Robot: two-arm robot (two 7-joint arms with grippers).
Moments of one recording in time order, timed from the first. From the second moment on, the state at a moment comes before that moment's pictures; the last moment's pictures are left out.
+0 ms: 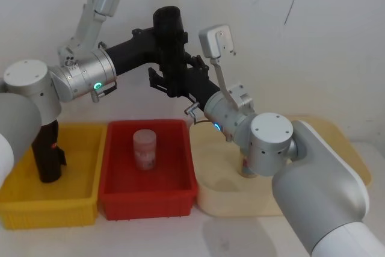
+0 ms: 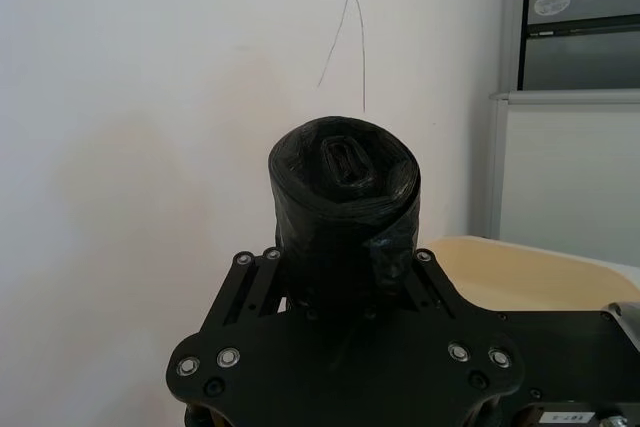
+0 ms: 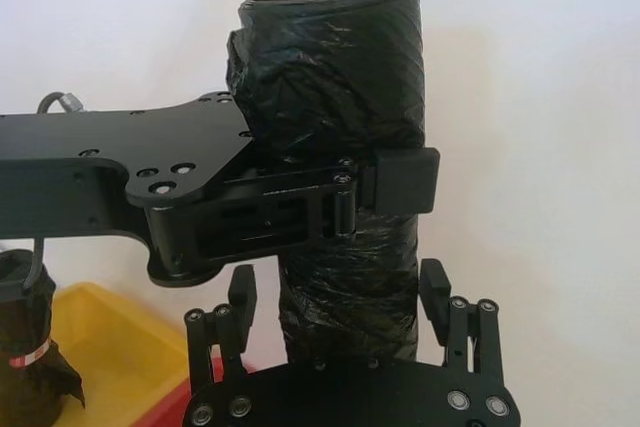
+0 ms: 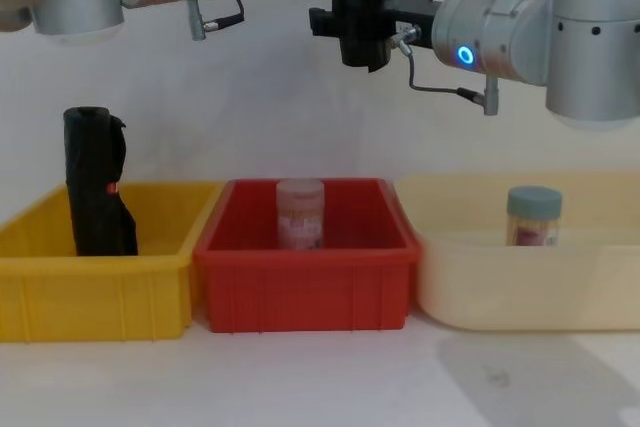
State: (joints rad) left arm -1.38 -0.05 0.61 -0.10 -0.63 -0.36 -0.95; right arm 0.89 -0.03 -0.35 -0.82 0.10 -0.09 0.30
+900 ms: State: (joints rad) left arm -1.38 -0.05 0.61 -0.10 -0.63 -0.36 -0.95; right arm 0.91 -0.04 -0.34 -0.79 0.09 -0.10 0.30
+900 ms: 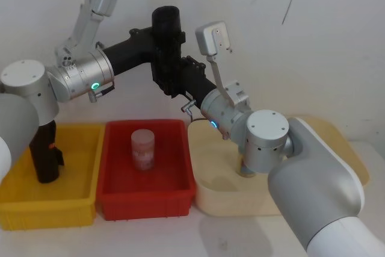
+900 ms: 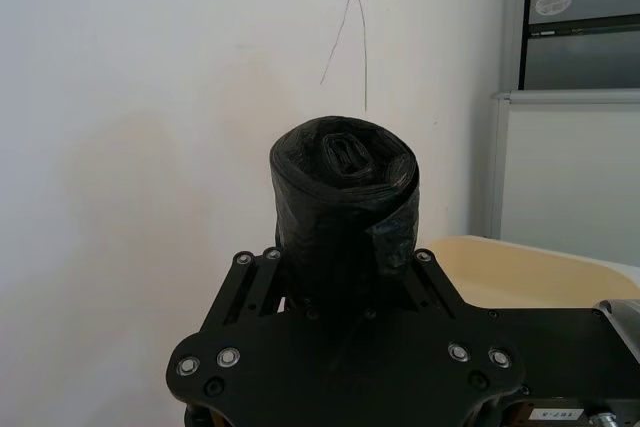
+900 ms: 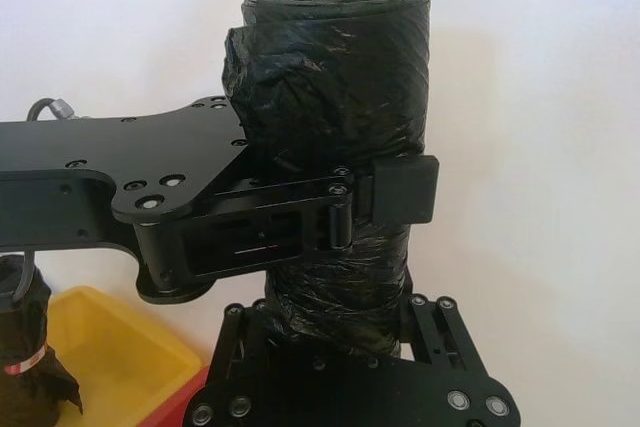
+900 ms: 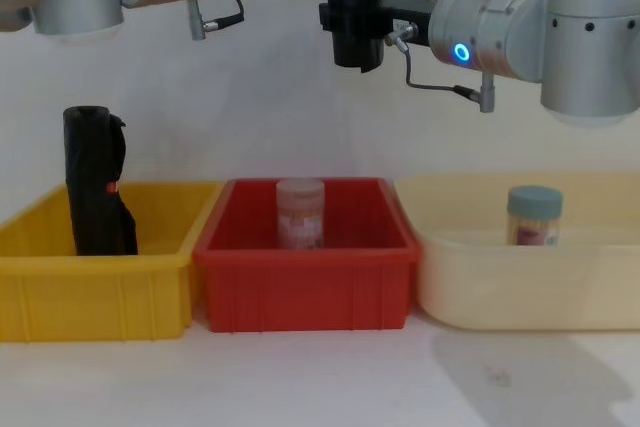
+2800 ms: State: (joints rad) left arm -1.38 -0.05 0.61 -0.10 -0.63 -0.36 -0.95; right arm 0.91 0.01 -0.24 -0.76 0.07 0.00 0.10
